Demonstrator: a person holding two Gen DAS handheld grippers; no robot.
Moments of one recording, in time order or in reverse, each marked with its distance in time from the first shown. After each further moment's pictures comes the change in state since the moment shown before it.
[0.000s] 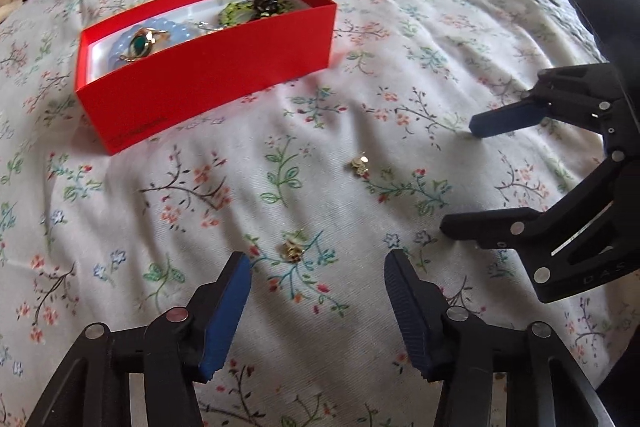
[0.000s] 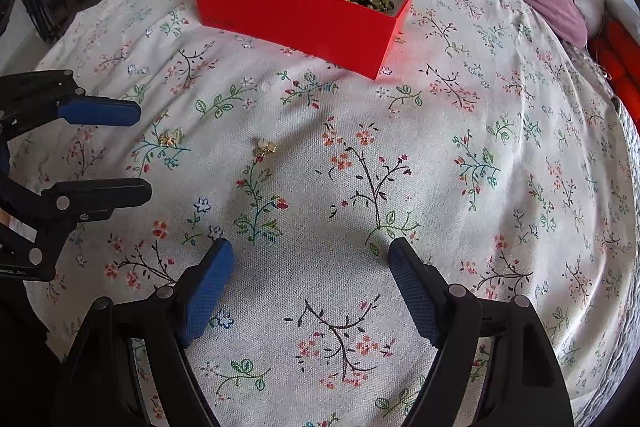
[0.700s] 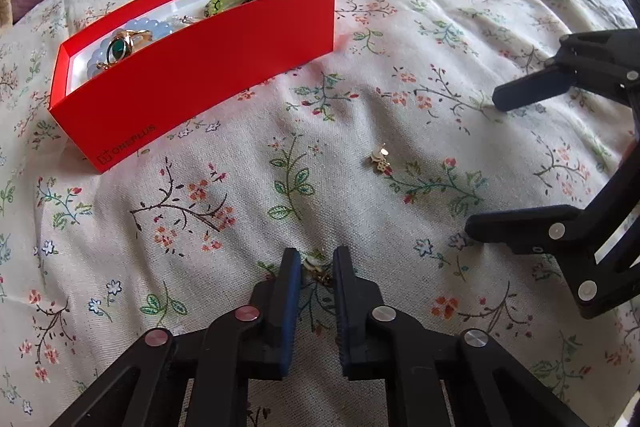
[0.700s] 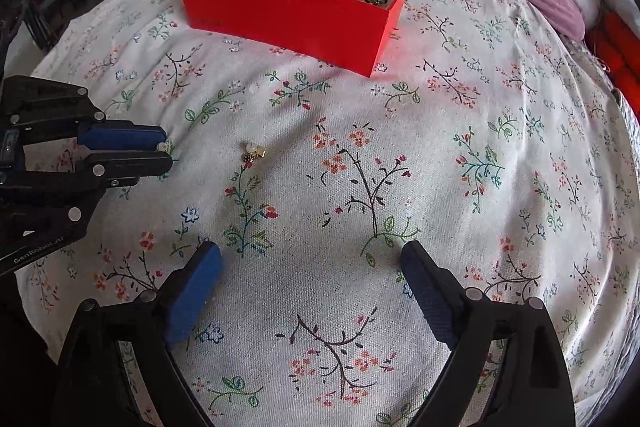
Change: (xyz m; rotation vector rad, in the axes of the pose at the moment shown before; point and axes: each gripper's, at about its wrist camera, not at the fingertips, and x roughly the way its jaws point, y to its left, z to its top) left arm 0.024 -0.002 0.006 0.082 0.028 0.071; right arm 0.008 -0.004 0.004 0.017 -0.011 -0.006
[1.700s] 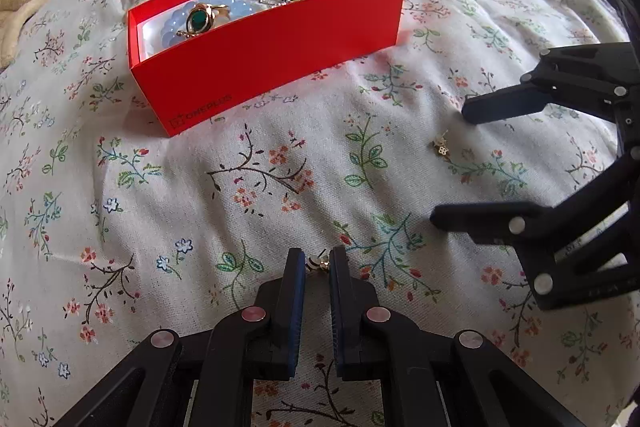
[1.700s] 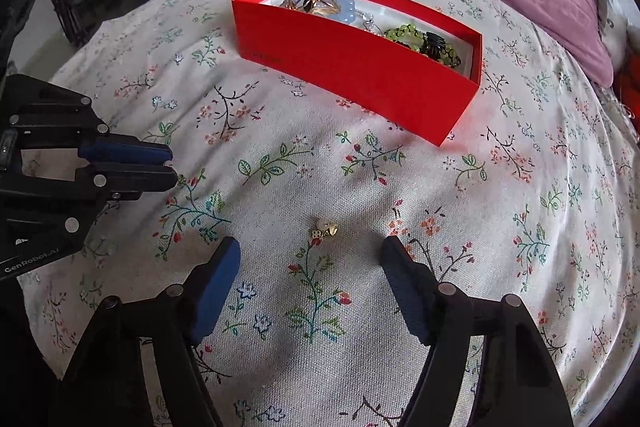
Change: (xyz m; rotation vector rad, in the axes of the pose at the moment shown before) left arm -0.015 0.025 -0.010 -0.085 0.030 0.065; right arm 0.013 0.035 0.032 -0.090 -0.098 0.068
